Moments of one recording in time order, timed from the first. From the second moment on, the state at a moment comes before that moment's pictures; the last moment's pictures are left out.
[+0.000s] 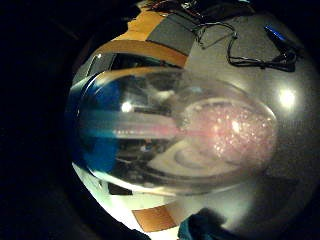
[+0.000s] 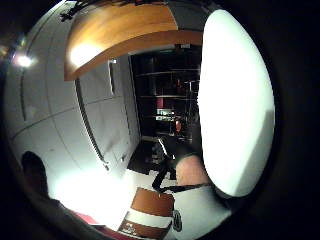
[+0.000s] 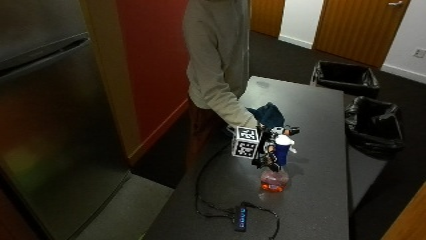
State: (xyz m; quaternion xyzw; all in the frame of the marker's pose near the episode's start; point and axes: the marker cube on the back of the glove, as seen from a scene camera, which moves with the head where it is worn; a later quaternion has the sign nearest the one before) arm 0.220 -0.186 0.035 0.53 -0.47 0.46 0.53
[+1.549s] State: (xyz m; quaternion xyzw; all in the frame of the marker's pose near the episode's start) arm 0.180 -0.235 -0.108 0.20 -0.30 0.21 0.91
